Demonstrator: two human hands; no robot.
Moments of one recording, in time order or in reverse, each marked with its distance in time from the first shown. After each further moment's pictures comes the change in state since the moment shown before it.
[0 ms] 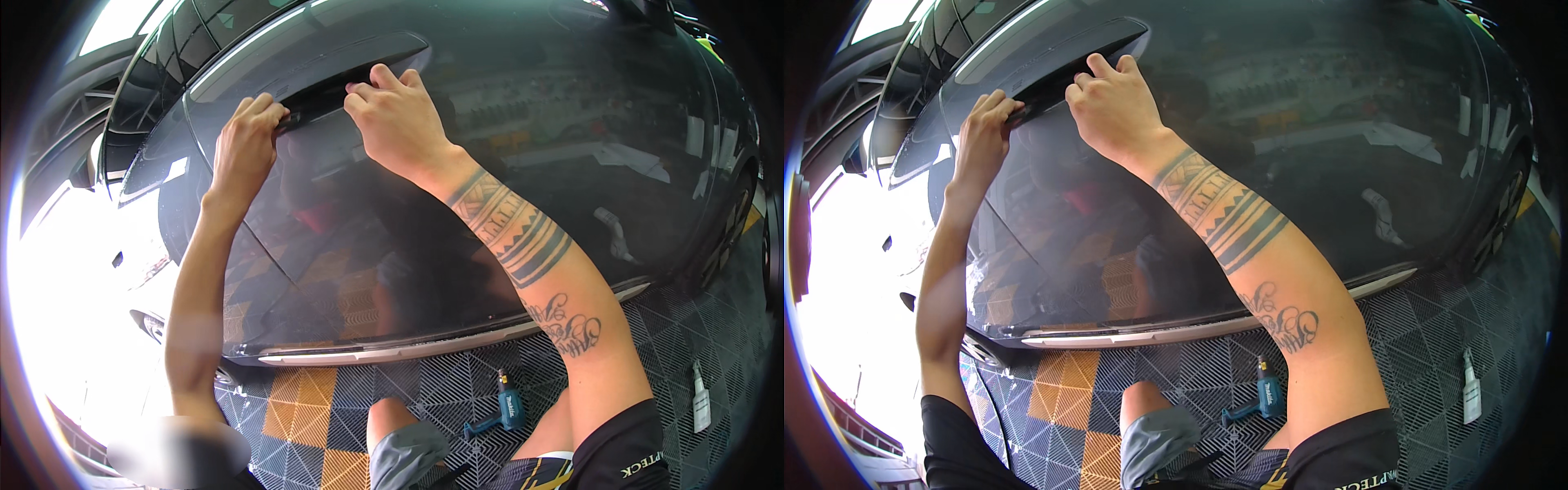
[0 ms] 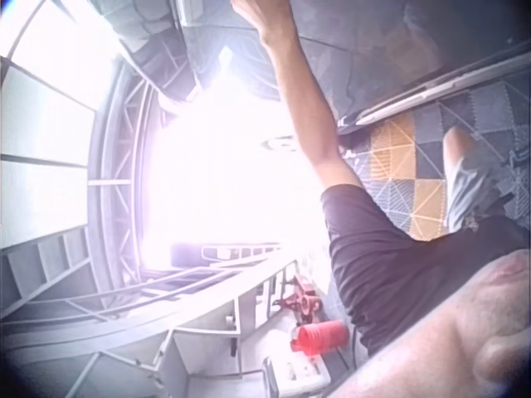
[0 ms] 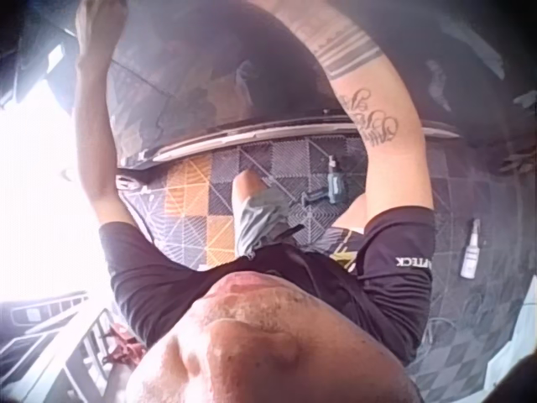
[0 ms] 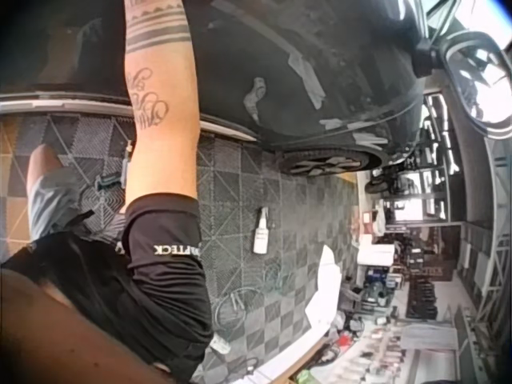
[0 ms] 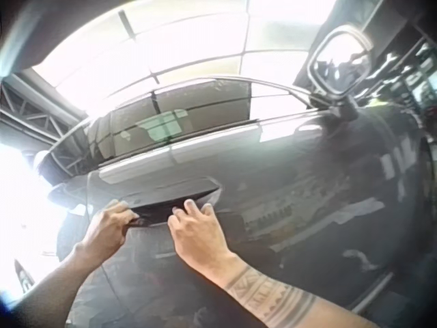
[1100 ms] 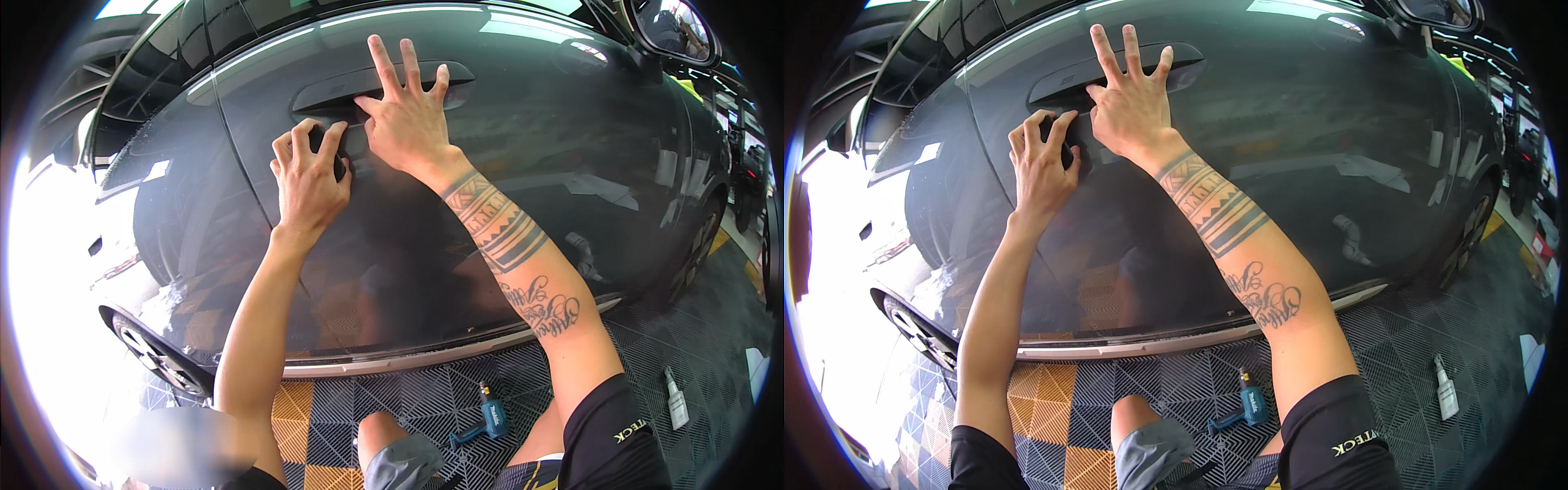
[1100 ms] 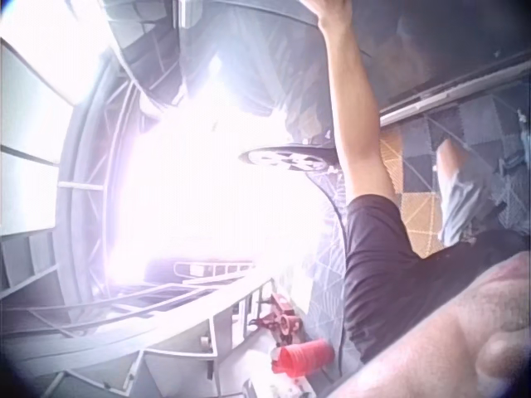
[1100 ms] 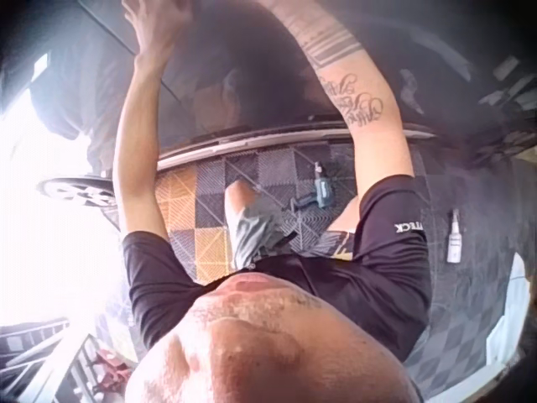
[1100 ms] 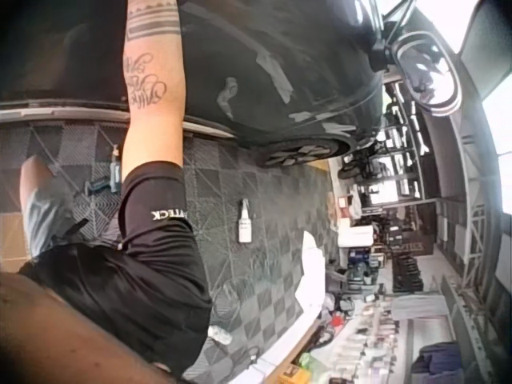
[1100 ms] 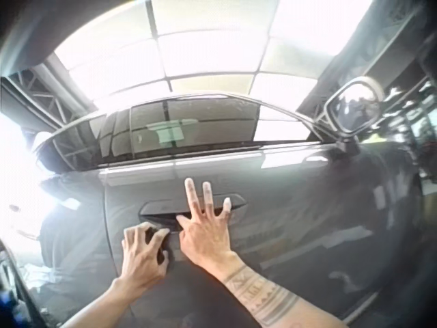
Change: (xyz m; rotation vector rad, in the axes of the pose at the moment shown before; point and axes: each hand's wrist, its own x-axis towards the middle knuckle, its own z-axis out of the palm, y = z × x) left_hand -0.049 0.049 0.039 -0.168 0.175 -0.300; right_hand 0.029 -0.022 -0.001 -0.104 -0.174 0.126
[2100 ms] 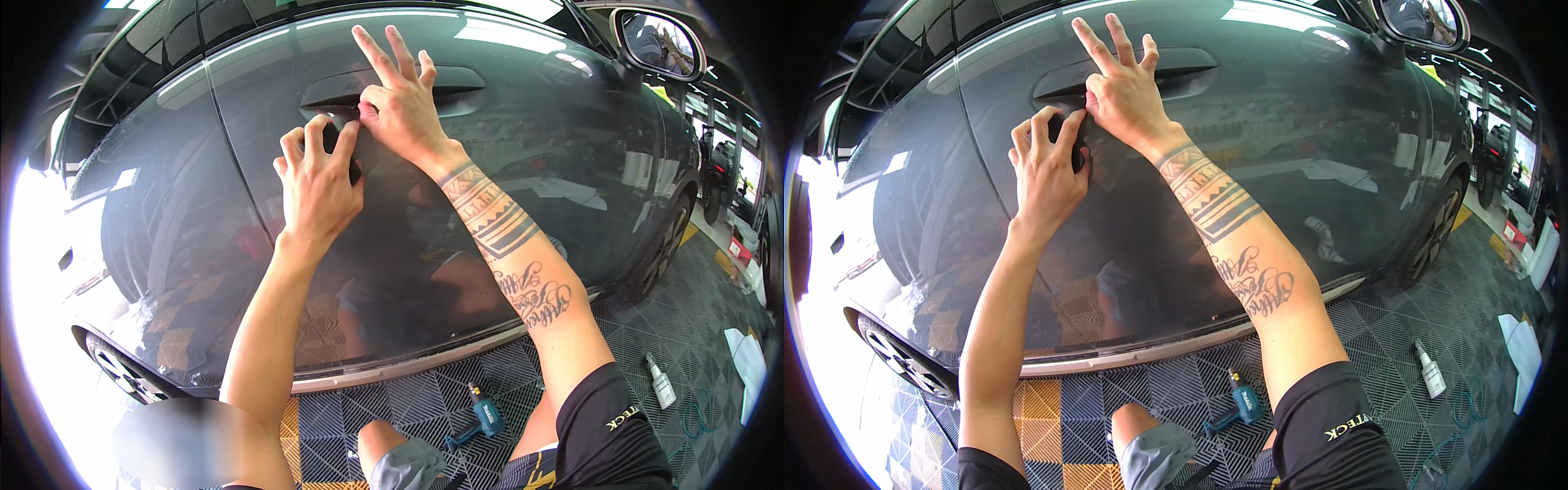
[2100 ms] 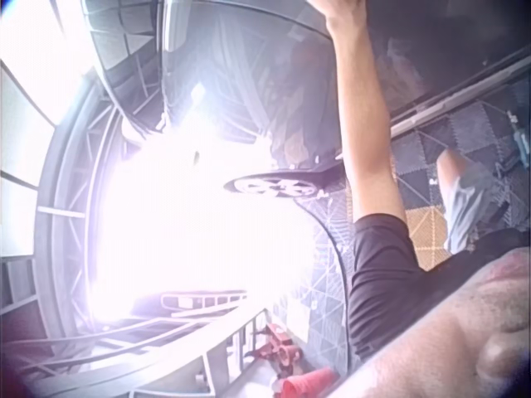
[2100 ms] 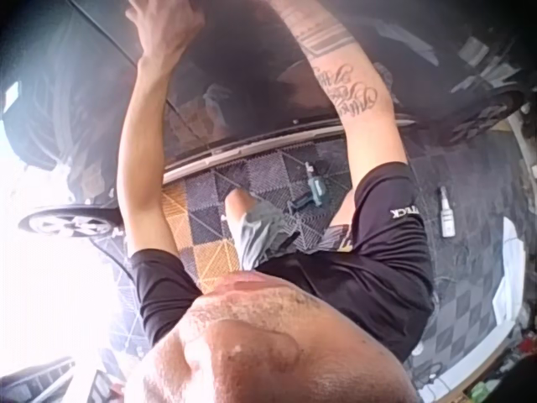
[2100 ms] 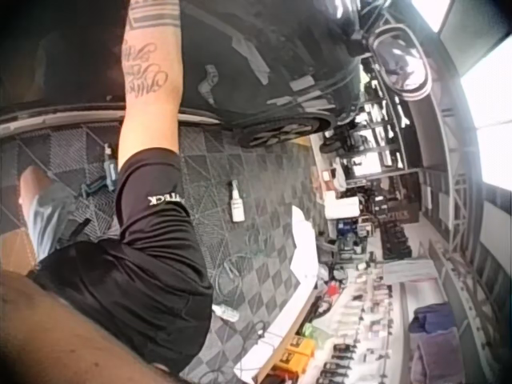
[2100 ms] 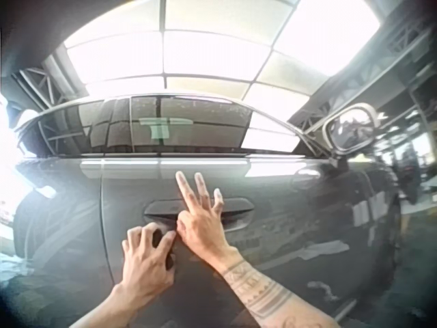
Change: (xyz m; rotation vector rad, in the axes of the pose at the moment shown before) left_hand -0.005 0.025 0.007 -0.036 0.081 0.061; right_hand 0.008 0.021 0.008 0.137 0.225 -0.188
